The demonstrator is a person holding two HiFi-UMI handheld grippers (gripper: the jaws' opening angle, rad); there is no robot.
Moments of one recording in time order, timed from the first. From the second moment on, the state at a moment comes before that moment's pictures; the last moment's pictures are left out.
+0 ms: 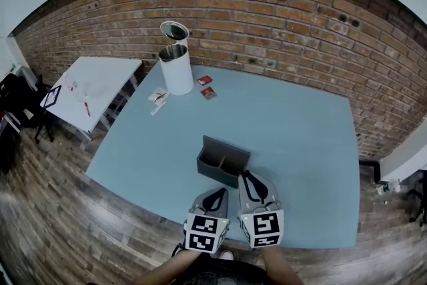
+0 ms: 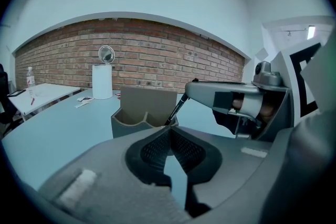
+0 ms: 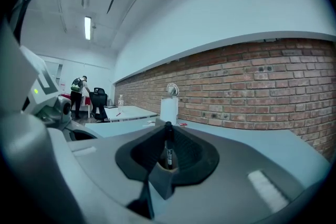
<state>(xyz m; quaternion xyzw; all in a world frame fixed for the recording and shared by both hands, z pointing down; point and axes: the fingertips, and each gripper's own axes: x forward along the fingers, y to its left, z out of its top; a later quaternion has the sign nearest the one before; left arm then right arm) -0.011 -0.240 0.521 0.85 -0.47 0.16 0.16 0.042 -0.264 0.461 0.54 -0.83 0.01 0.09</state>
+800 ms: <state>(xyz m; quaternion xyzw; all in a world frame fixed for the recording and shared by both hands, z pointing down) -0.005 -0.201 0.509 0.85 -0.49 0.14 0.15 0.046 -0.208 0.460 0.53 -0.84 0.02 0.07</state>
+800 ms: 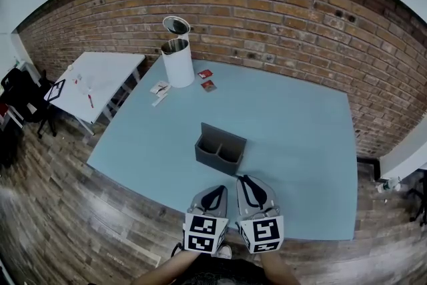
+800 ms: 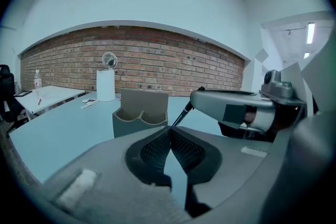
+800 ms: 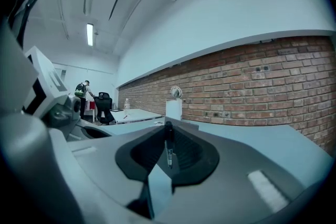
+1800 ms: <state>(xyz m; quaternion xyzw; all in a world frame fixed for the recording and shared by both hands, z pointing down) -0.002 -0.176 0.504 0.85 -0.50 0.14 0.14 0.043 -0.178 0.486 0.52 -0.85 0.05 0.09</state>
